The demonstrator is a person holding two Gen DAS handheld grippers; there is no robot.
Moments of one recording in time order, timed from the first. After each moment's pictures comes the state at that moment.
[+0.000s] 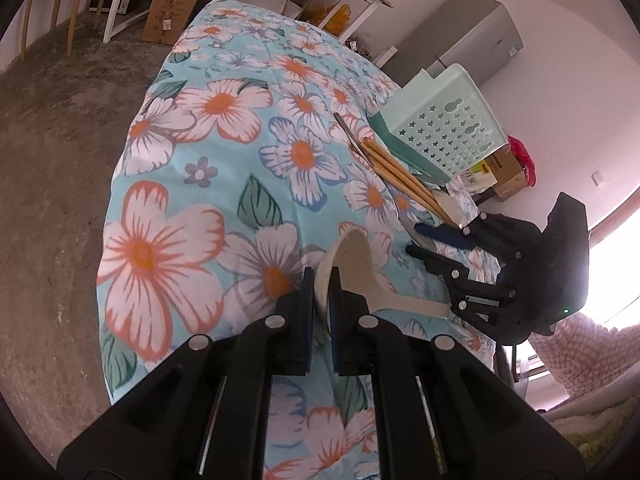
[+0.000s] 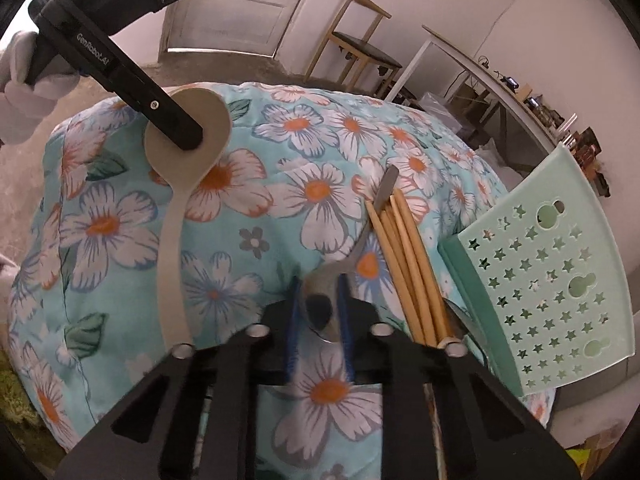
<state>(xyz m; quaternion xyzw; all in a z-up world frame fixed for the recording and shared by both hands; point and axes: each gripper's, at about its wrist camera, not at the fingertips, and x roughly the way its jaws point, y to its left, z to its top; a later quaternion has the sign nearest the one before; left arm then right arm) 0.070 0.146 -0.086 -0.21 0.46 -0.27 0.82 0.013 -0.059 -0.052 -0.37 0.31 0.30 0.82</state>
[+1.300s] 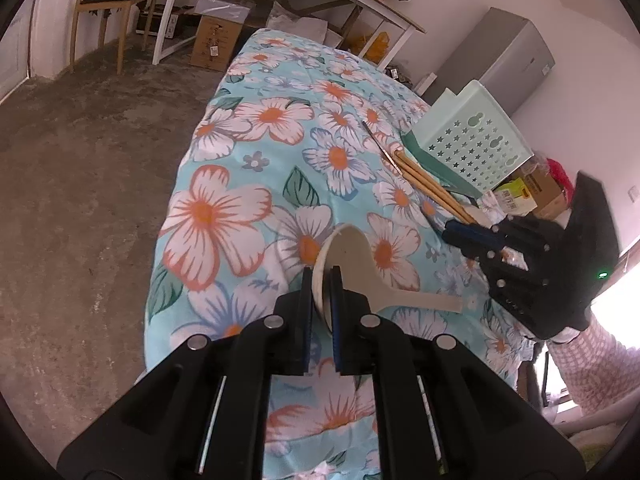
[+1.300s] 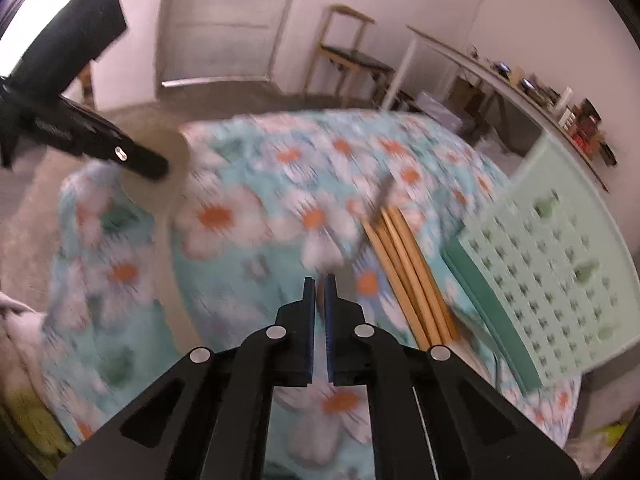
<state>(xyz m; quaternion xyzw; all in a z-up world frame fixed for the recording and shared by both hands) 0.029 0.153 -0.075 -0.19 0.43 -0.16 0.87 0.026 -0.055 -0.028 -0.30 0.31 0.33 0.84</state>
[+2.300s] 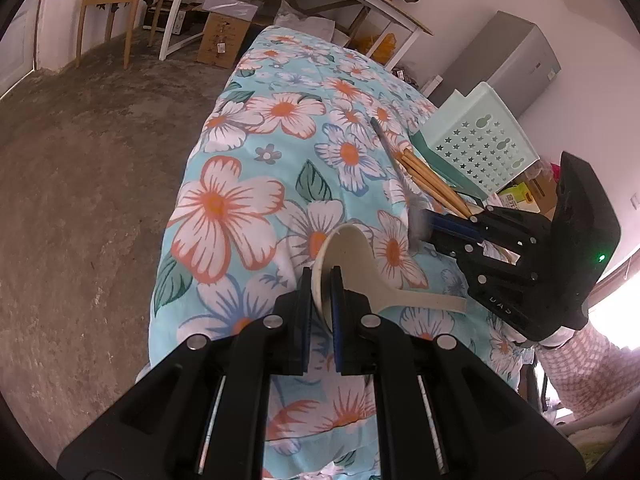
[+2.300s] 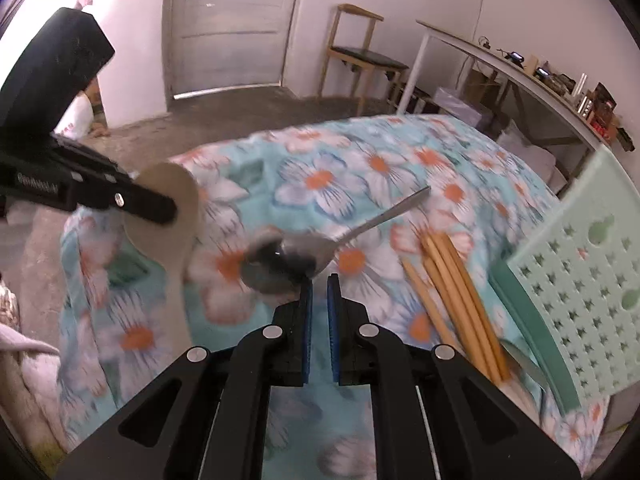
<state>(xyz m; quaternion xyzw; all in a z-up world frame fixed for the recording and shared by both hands) 0.029 0.158 -0.082 -0.20 0.43 -0.16 0.86 0.055 -0.017 -0.044 -0.26 0.34 0.35 0.83</state>
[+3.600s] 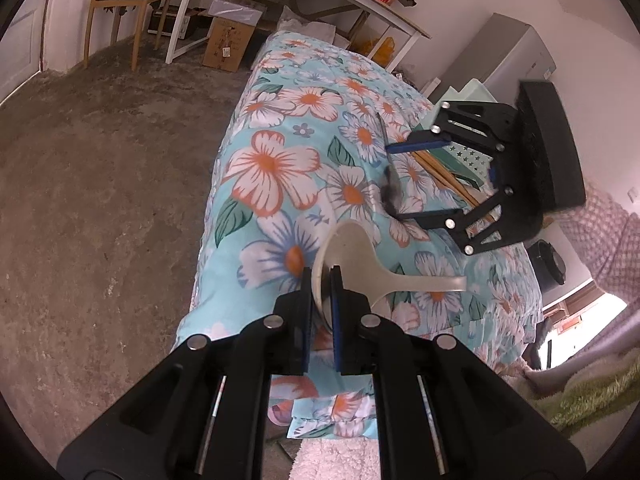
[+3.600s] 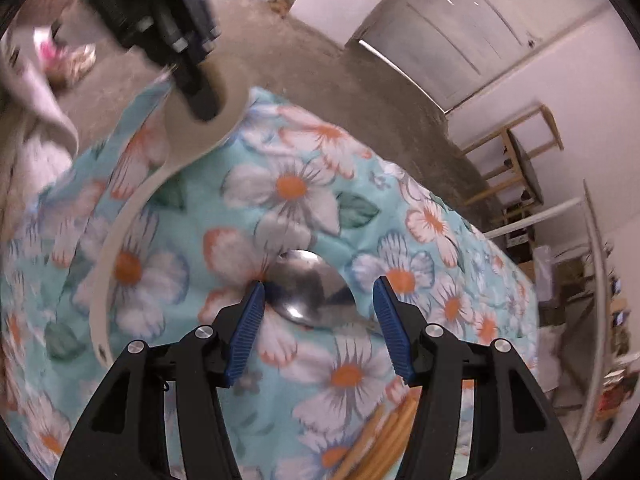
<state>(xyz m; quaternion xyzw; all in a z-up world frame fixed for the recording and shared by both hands) -0.018 0.186 -0.086 -0.20 0.42 -0.16 0.87 0.039 0.034 -0.039 -0.55 0.22 0.53 0.61</state>
